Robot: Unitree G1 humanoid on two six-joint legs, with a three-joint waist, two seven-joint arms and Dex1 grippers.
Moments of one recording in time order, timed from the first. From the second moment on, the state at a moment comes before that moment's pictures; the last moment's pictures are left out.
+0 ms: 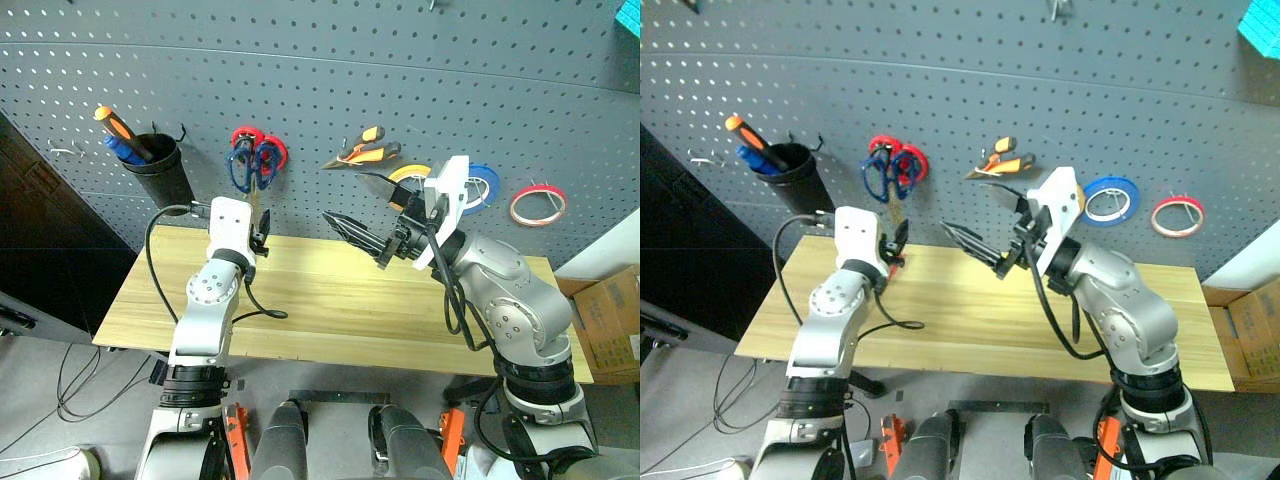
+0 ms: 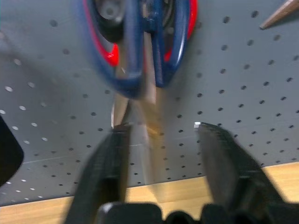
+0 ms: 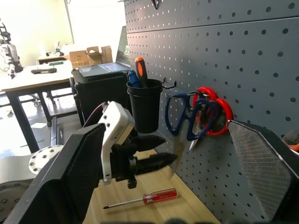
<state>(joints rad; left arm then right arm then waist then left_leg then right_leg) -0.39 0.25 0.08 0.01 0.01 0.28 -0.14 -0.53 -0.27 0.08 -0.44 0.55 0.62 0.54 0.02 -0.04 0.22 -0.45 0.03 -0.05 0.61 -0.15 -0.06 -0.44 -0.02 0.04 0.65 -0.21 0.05</state>
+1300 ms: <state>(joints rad) -0.63 0.52 0.00 0.67 0.08 0.38 -0.38 -0.56 -0.20 0.45 -0.12 0.12 0.50 0.62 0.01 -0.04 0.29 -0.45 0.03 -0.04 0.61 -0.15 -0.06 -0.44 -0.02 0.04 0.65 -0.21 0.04</state>
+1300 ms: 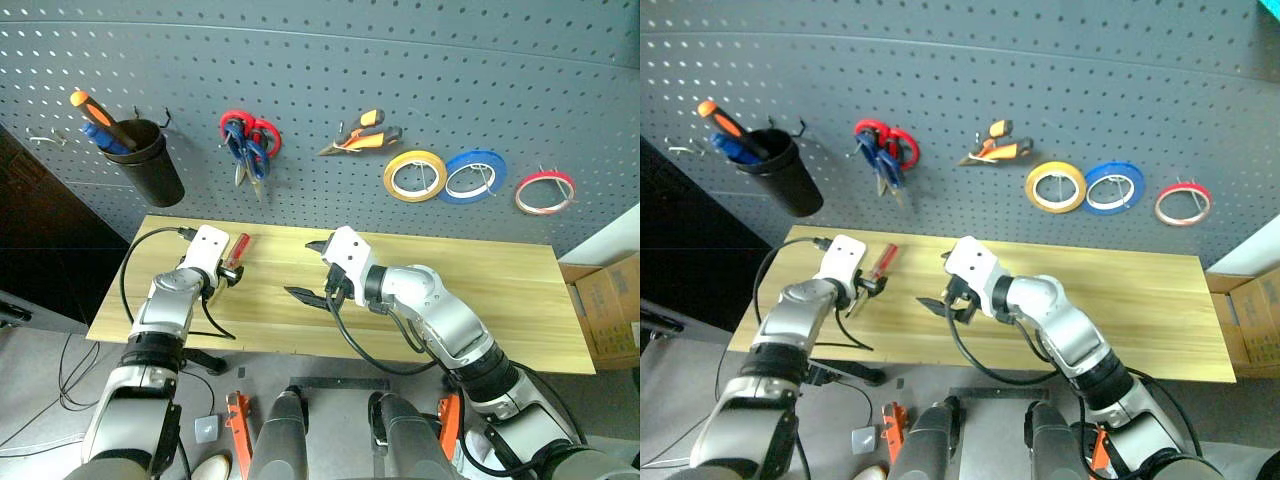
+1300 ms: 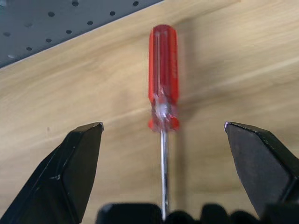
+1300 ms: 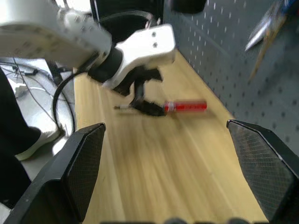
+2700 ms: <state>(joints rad) -0.54 0.47 0.00 0.50 0.06 0.38 -0.48 -0.52 -0.27 0.25 -0.39 0.26 0.75 0.61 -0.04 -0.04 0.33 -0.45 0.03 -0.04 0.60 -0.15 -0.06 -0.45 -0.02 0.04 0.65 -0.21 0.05</state>
